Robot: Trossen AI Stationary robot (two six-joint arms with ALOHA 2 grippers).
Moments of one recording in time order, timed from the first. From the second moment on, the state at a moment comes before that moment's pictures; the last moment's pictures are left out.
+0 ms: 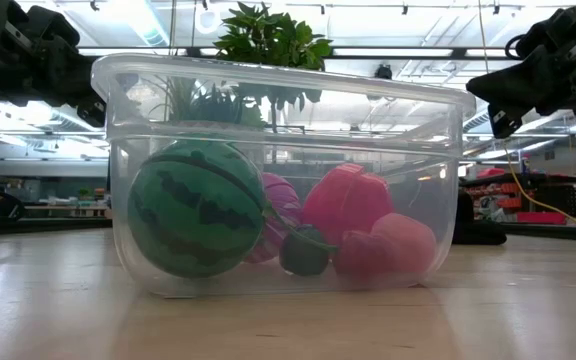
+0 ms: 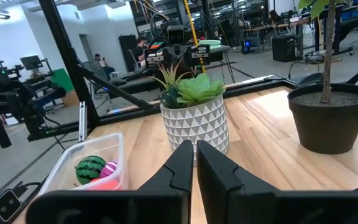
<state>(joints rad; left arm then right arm) 0.10 0.01 0.01 0.08 0.05 -0.17 -0.02 0.11 0.01 0.10 -0.01 0.21</state>
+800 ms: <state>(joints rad) 0.10 0.01 0.01 0.08 0.05 -0.17 -0.02 0.11 0.01 0.10 -0.01 0.21</state>
